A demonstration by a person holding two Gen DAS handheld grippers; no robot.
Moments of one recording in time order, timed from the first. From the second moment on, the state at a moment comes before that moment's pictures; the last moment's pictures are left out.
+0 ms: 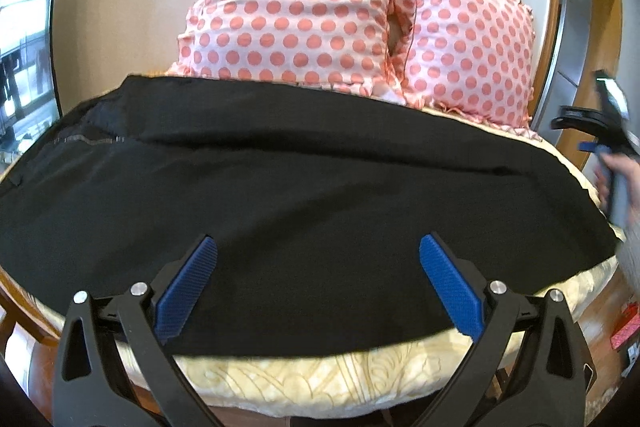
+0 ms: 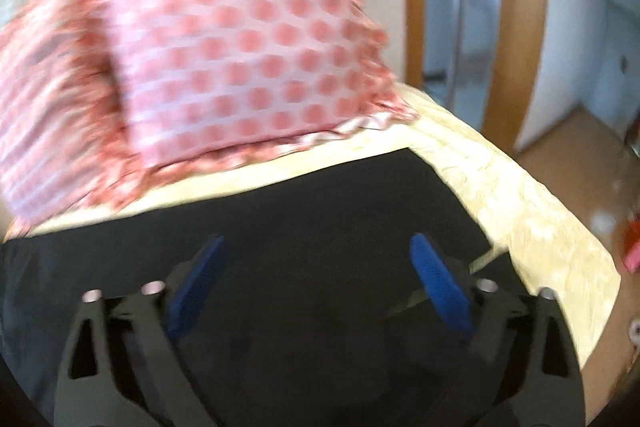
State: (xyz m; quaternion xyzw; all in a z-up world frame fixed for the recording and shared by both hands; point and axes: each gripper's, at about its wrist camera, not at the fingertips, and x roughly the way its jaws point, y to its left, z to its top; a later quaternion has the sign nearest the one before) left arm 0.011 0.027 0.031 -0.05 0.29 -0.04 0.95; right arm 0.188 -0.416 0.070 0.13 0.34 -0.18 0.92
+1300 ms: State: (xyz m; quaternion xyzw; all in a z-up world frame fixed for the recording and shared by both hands) left arm 0.016 0.031 0.047 -0.07 0.27 -0.05 0.96; right arm 0.041 -0.488 -0.016 0.40 0.28 -0.08 0.87
